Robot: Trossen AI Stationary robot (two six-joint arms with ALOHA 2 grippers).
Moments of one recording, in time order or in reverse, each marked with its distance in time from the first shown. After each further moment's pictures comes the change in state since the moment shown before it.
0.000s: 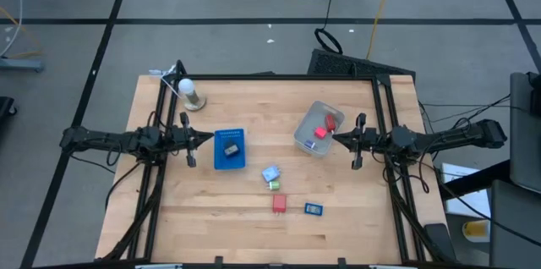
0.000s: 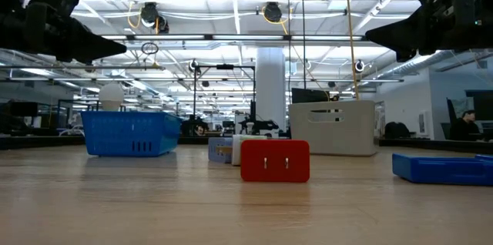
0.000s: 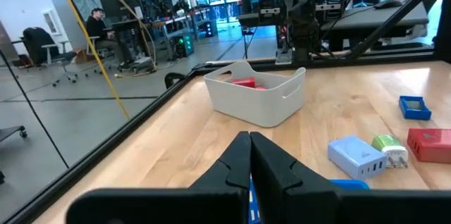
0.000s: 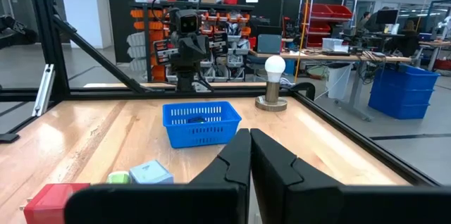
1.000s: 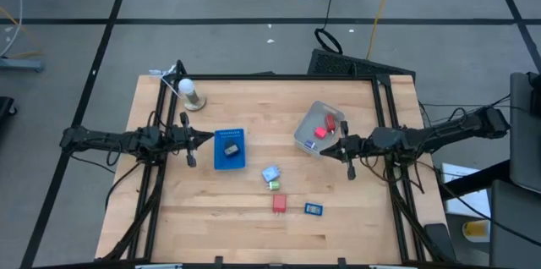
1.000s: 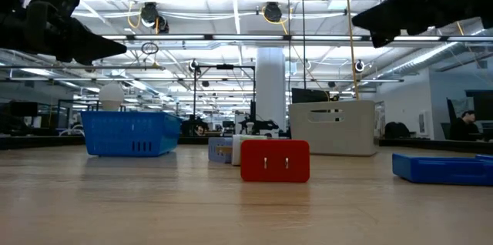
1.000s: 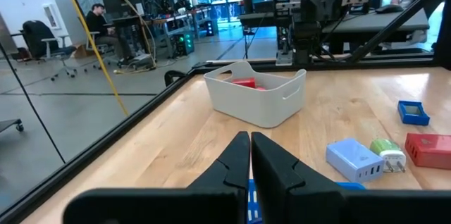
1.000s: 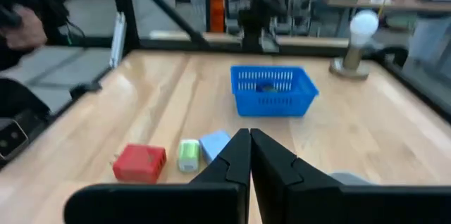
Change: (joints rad) left arm 0.000 0.000 0.000 -0.003 -0.004 -0.034; right arm 0.050 0.374 0.281 -0.149 -0.182 0.053
